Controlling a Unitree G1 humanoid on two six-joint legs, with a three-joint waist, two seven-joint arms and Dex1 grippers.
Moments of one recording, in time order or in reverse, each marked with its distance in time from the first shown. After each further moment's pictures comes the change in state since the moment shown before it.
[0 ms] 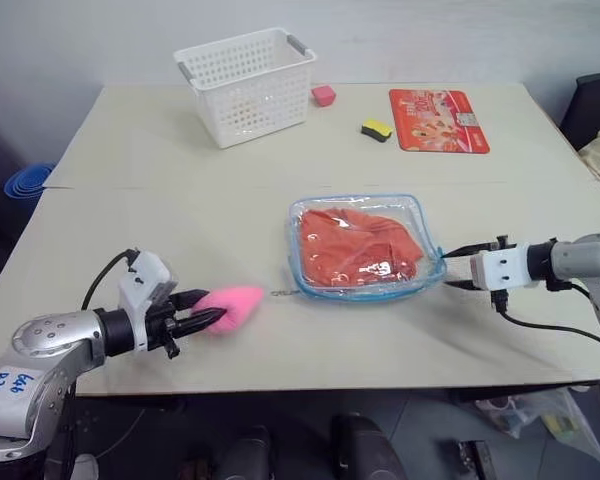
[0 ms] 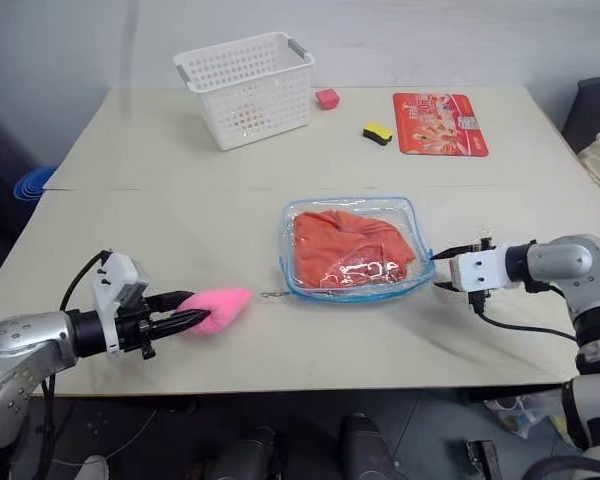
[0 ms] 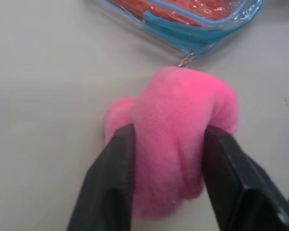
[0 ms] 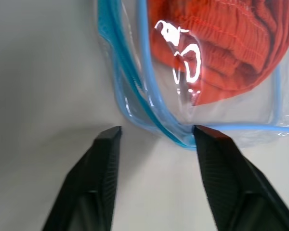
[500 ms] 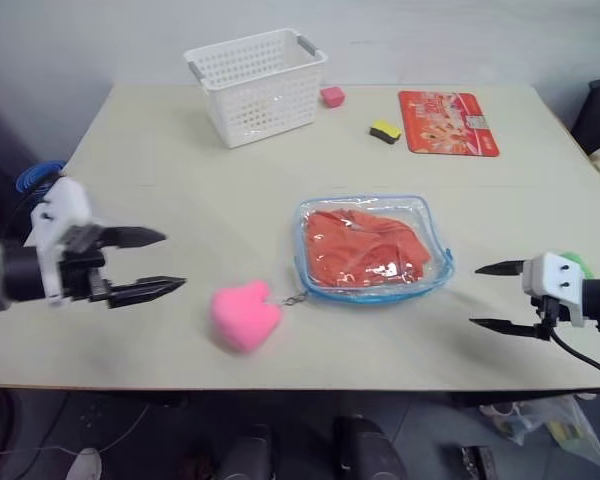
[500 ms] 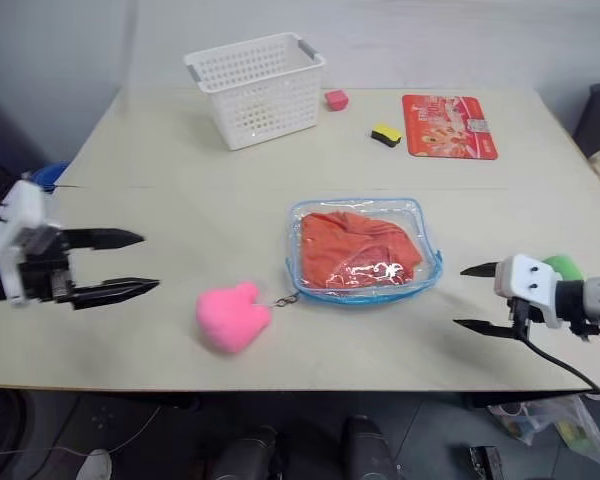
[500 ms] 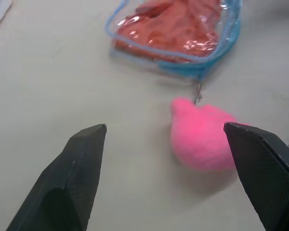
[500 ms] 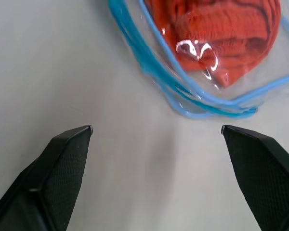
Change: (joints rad) left arm -0.344 0.313 -0.075 0.156 -0.030 -0.198 -0.258; right arm 0.625 -0.158 -0.375 -0.808 0.553 0.905 0.035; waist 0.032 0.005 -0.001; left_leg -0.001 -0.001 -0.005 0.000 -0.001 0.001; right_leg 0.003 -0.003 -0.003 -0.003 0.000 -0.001
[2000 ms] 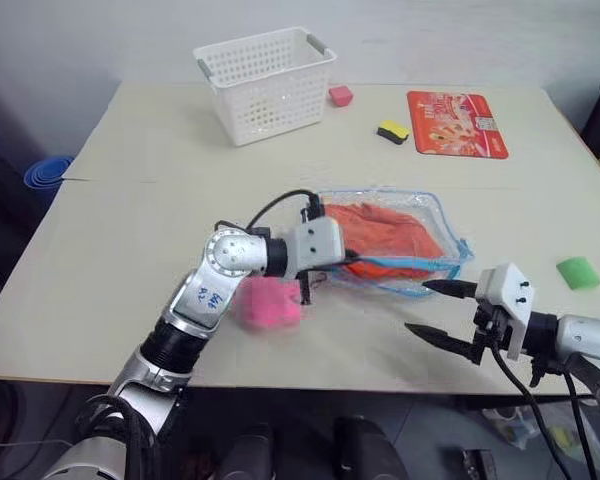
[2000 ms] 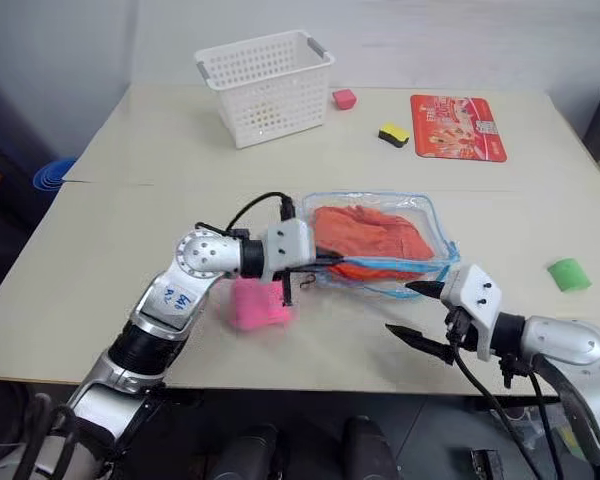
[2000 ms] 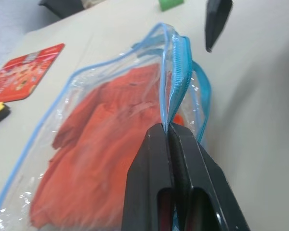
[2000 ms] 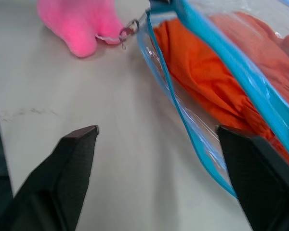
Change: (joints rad) left arm -0.318 -0.700 -0.554 0.319 0.529 -0.411 0.174; right arm 0.163 0.227 -0.042 -0.510 0.024 0.319 -0.333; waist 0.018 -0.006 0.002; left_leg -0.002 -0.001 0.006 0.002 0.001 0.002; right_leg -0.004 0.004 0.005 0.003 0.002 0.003
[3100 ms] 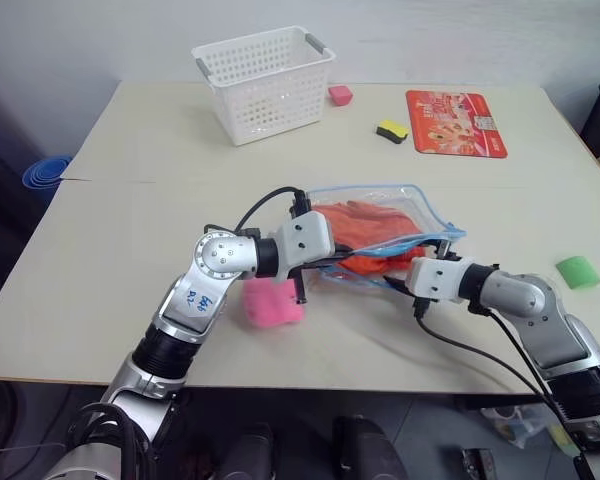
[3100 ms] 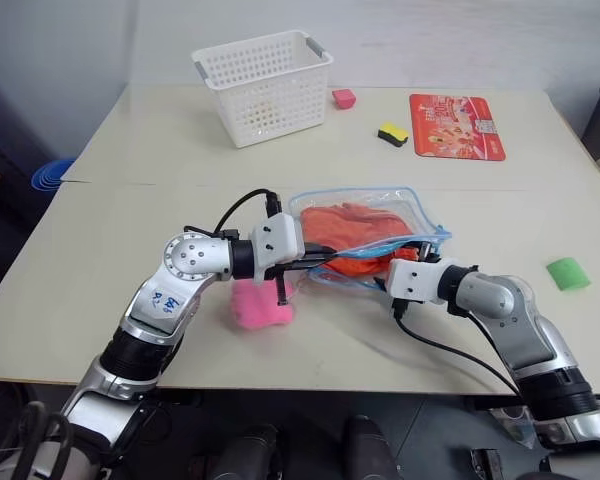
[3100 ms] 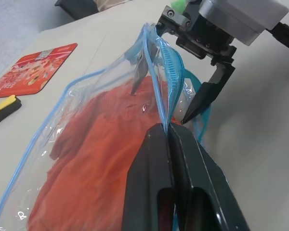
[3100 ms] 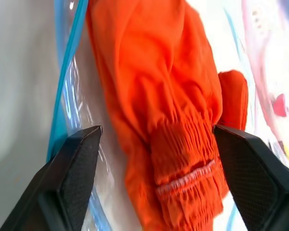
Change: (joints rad) left arm 0.036 0.014 0.012 -0.034 -0.029 0.009 0.020; right arm -0.420 0.110 0.336 0.520 -0.700 -0.661 -0.199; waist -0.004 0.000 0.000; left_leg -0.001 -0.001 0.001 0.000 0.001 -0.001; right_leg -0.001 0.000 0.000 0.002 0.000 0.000
